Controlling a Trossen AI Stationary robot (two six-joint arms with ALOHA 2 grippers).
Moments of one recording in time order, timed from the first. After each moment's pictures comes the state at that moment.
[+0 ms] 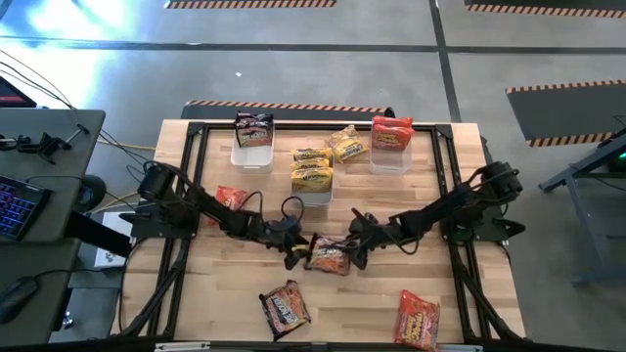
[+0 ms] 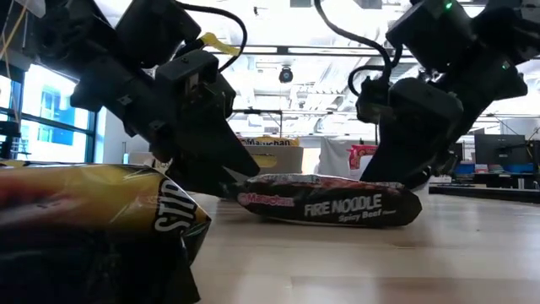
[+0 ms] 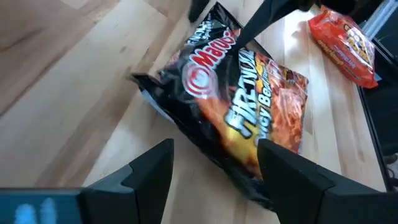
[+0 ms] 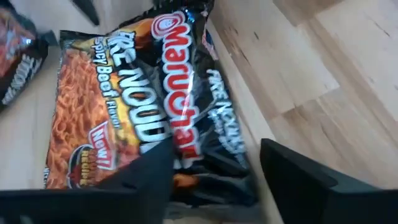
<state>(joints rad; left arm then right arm) -0.24 1.83 0.64 0.61 -0.09 -0.72 0.29 1.69 0.58 0.32 0.17 0.68</state>
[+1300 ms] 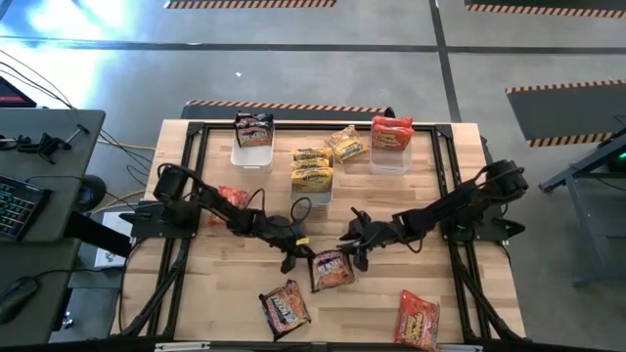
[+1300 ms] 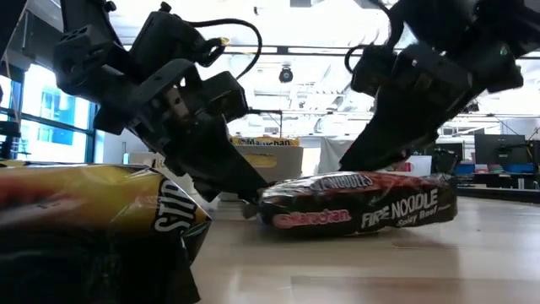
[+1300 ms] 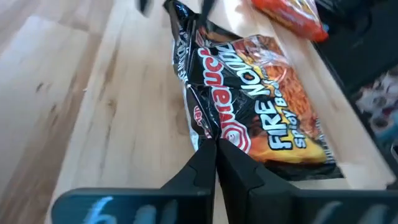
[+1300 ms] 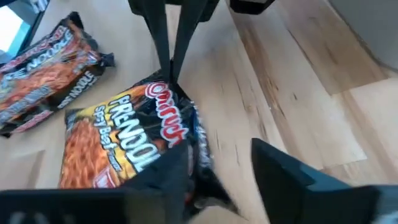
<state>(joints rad) -0.20 1.95 0.65 0.80 0.15 -0.42 0.29 1.64 0.58 0.43 0.16 0.49</state>
